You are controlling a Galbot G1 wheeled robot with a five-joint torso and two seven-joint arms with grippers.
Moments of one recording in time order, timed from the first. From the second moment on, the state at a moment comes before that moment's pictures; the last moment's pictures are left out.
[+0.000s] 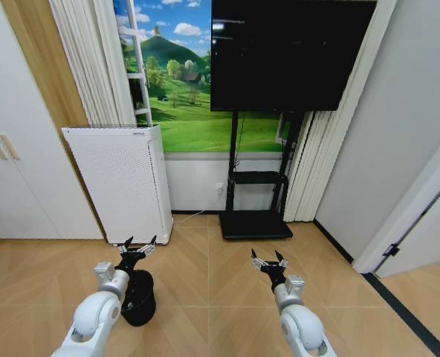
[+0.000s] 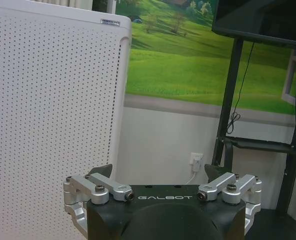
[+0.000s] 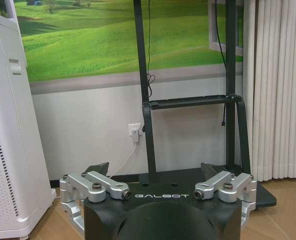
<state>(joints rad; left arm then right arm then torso) 1.29 -1.21 -0.62 -1.99 -0.51 0.27 -0.02 -1.36 1.37 0.45 1.99 0.28 -0.25 0.17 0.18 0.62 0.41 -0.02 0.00</state>
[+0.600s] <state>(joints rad) 1.29 -1.21 -0.62 -1.99 -0.51 0.27 -0.02 -1.36 1.37 0.46 1.99 0.28 -0.25 0.17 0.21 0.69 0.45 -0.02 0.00</state>
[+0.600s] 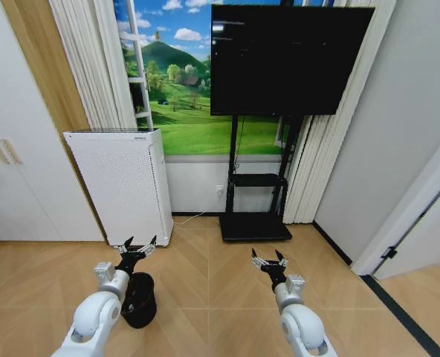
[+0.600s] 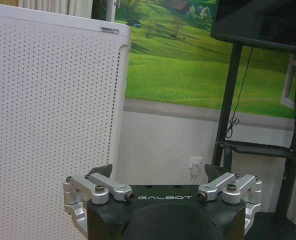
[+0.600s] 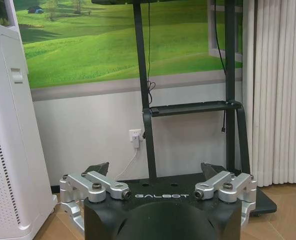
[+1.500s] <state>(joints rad) 1.28 -1.22 -0.61 -1.97 -0.52 0.26 -0.07 -1.38 1.38 0.44 2.01 0.26 -0.28 0.18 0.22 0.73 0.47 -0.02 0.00</state>
